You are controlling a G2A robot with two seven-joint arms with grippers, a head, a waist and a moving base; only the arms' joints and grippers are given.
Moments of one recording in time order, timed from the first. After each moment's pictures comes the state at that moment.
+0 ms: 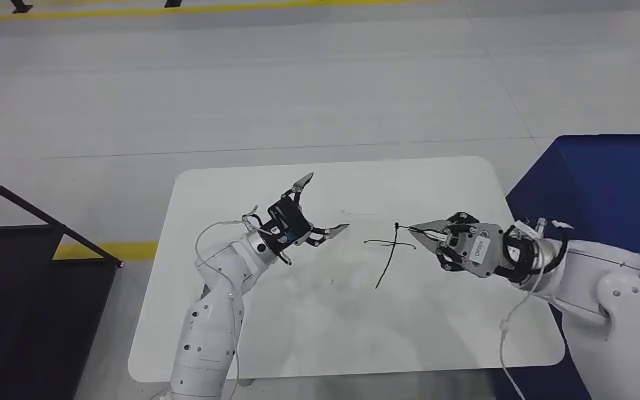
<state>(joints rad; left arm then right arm) 1.12 -1.59 -1.41 -1.45 2.12 -0.71 0.55 -1.40 -0.95 1.68 -2.08 1.93 1.01 0.07</state>
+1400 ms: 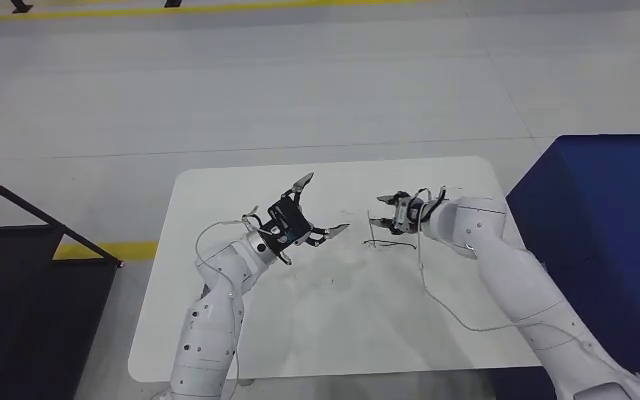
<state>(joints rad) 1.12 -1.59 -1.41 -1.45 2.12 -0.71 0.55 -0.89 -1.03 1.07 -1.56 1.51 0.79 -0.37</state>
